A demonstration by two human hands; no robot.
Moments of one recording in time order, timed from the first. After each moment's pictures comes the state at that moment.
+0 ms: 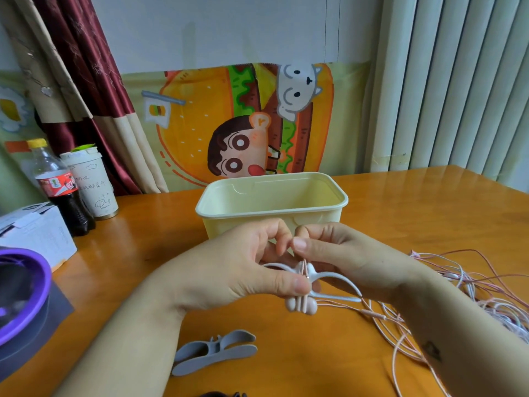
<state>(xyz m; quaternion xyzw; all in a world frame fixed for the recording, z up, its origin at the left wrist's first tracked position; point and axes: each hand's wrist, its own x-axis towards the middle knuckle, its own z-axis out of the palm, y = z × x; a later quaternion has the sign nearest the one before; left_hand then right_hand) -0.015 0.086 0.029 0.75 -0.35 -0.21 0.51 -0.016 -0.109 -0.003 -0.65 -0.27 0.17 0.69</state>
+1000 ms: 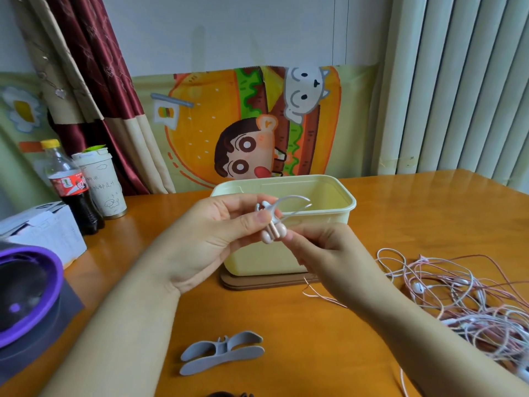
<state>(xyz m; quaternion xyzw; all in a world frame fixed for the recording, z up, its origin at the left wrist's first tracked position) -0.003 0.101 0.035 0.64 -0.22 -0.11 0.72 -0.030 -0.074 -0.003 -0.79 -0.21 -0.13 0.56</state>
